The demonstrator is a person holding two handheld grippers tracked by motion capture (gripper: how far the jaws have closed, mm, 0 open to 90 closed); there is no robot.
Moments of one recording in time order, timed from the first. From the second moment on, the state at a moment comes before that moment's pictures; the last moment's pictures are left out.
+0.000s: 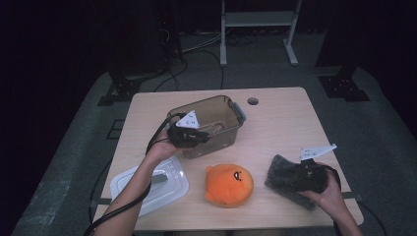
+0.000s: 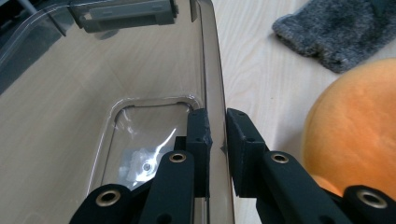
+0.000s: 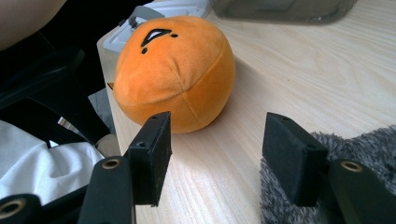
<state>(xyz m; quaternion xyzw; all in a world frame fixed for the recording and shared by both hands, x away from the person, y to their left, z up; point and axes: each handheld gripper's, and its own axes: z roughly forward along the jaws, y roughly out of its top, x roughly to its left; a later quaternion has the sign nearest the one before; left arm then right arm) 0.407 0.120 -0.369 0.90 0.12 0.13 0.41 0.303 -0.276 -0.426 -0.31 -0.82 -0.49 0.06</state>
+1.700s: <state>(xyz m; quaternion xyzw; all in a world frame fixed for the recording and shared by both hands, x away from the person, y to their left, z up) 0.346 0.103 -0.353 0.87 0.04 0.09 0.48 0.301 -0.278 -0.424 -0.31 -0.81 -0.49 0.06</state>
